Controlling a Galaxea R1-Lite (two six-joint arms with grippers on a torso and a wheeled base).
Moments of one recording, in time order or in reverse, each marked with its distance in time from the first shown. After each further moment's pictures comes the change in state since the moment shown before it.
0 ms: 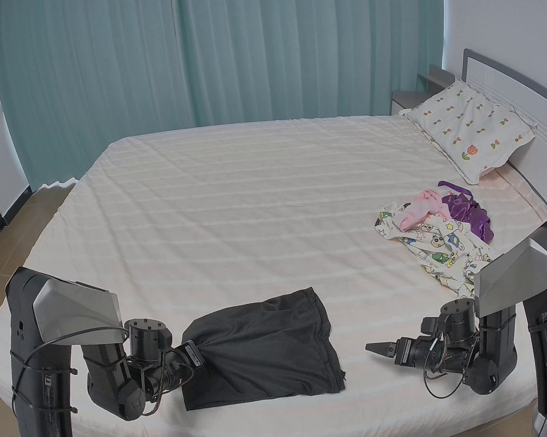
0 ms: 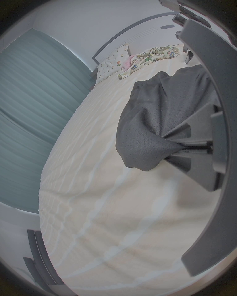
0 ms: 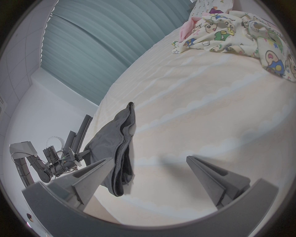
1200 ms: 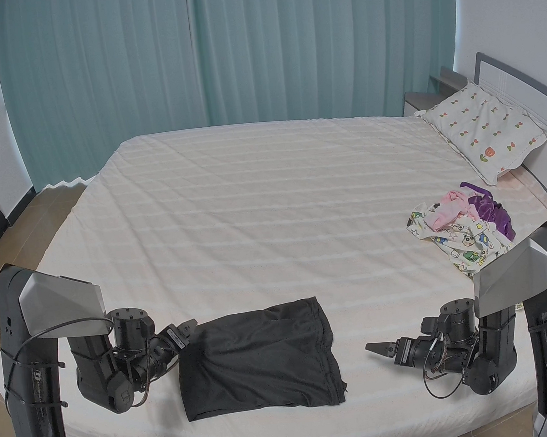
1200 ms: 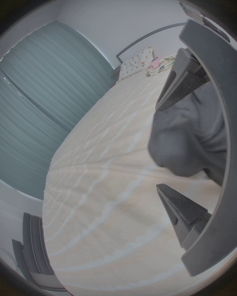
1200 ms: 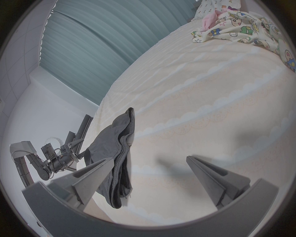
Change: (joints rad) left arm 0.066 -0.035 0.001 -0.060 0.004 -0.103; right arm 0.001 0.001 -0.001 0.000 -0.005 0.003
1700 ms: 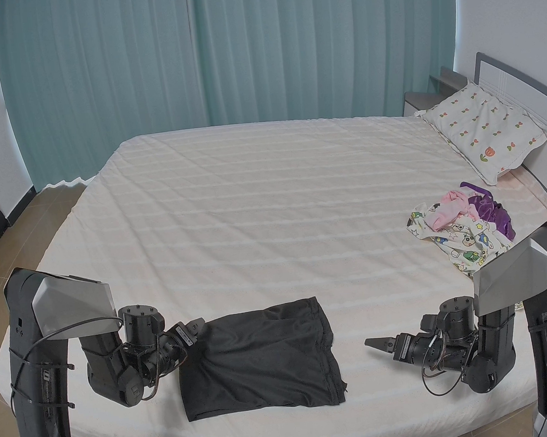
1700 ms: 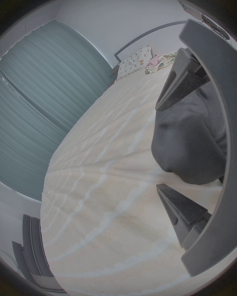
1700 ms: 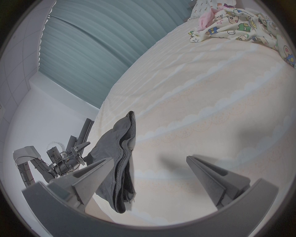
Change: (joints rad) left arm -0.006 0.054 -0.111 0.070 -0.009 0.011; right arm -0.001 -0.001 -0.020 0.000 0.000 0.046
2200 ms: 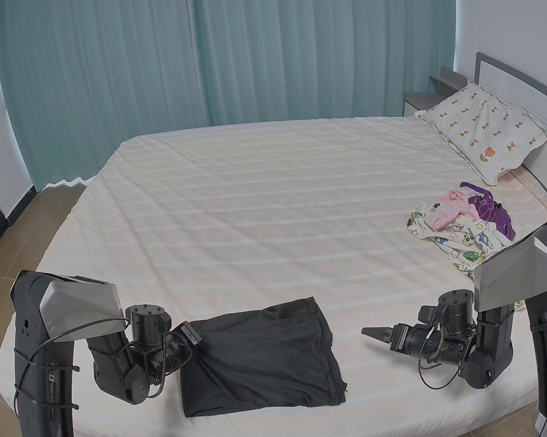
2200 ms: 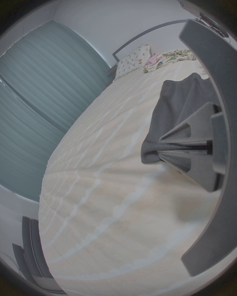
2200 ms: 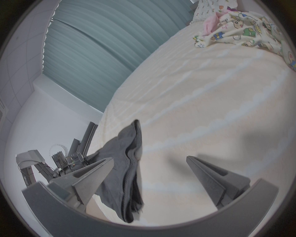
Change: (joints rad) left arm -0.014 0.026 -0.049 0.030 0.018 -0.006; right arm 0.005 -0.018 -0.041 0.000 -0.005 0.018
